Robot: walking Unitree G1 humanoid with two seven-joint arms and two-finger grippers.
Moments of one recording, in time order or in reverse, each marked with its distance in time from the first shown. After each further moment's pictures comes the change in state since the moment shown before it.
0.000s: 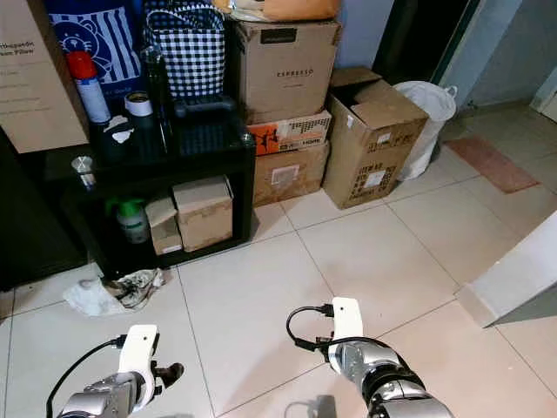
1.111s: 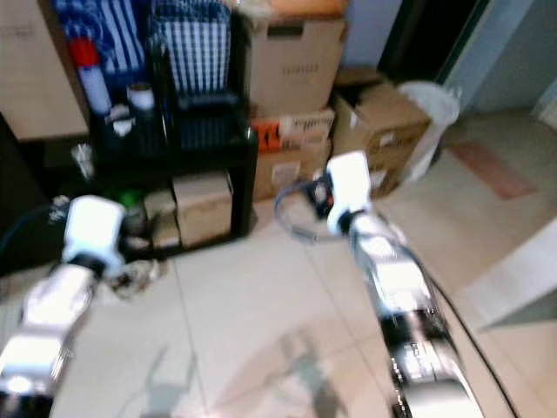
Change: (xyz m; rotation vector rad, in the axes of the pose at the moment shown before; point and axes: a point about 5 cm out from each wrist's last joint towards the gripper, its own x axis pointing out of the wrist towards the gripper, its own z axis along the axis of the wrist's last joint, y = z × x) left arm -0.146 -0.010 0.161 0.386 -1.079 0.039; right arm -0.127 0.048 0.187 -0.373 -0.918 0.365
